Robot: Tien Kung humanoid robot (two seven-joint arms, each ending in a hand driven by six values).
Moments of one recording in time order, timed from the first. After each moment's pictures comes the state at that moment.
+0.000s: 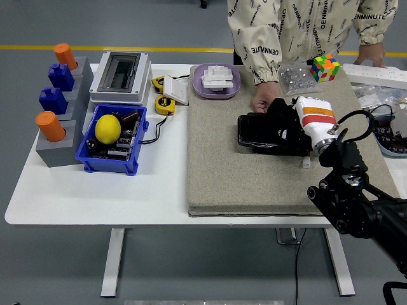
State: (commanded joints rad) left arm -0.07 0.23 -1.37 -0.22 1.07 0.02 0.15; right arm 0.65 -0.02 0.88 0.73 -2.19 -0.46 -0.17
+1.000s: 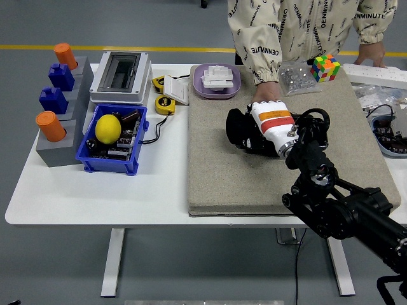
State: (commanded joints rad) left arm -0.08 0.23 -1.37 -0.22 1.07 0.02 0.15; right arm 0.72 0.00 0.61 0.76 -2.14 -0.45 -0.17
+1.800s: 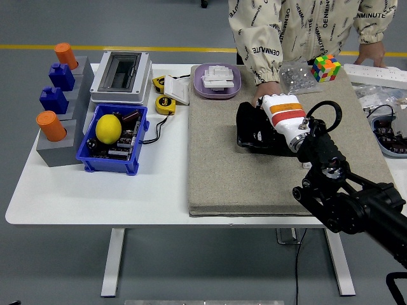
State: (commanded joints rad) left arm -0.07 0.23 -1.39 -0.22 1.08 0.02 0.14; right arm 0.71 -0.08 0.69 0.78 -2.17 -0.43 -0.18
